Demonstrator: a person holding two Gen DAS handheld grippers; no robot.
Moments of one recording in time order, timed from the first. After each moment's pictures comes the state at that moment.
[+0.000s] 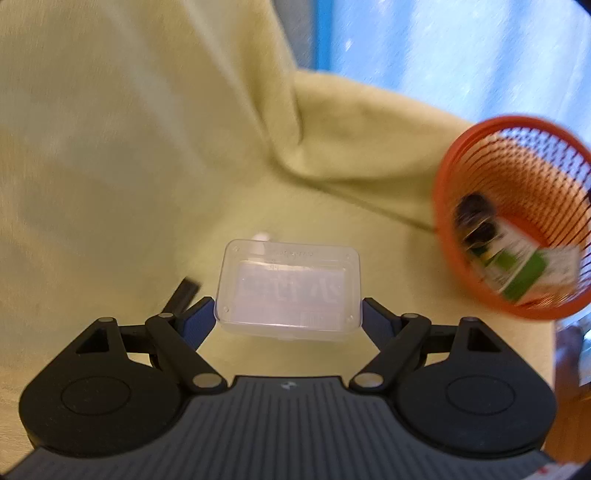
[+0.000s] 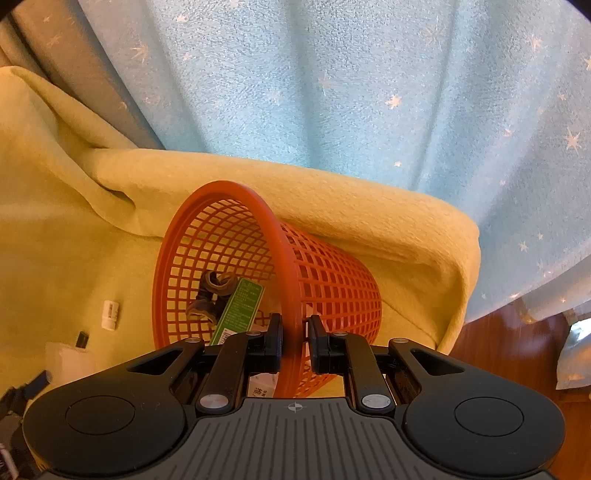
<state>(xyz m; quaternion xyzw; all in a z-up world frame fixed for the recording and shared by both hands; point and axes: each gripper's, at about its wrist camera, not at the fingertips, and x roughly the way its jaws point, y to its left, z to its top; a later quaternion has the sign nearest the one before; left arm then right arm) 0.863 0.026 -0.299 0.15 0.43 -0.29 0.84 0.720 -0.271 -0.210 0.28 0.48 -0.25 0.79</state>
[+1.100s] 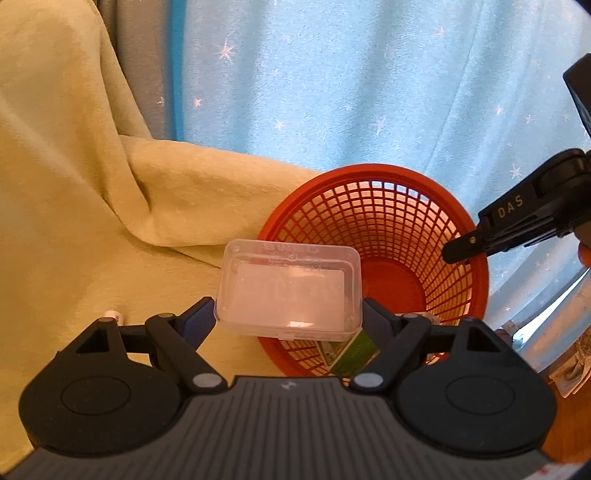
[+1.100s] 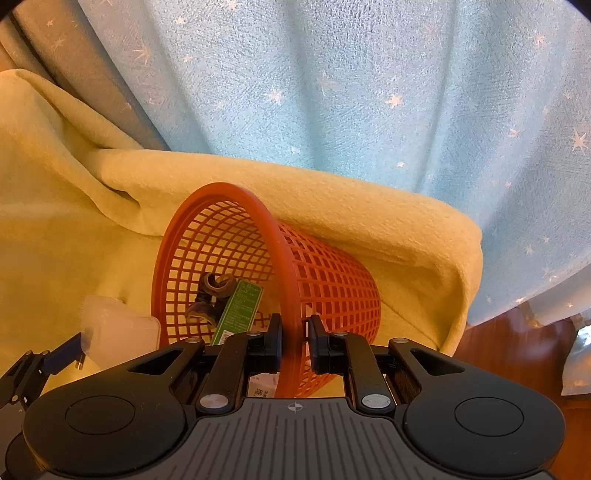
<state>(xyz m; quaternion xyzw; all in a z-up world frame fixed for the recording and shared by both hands) 0.818 -0.073 -0.258 0.12 0.39 -0.43 0.81 0.713 -0.278 -0.212 0.29 0.48 -0.23 0.80</state>
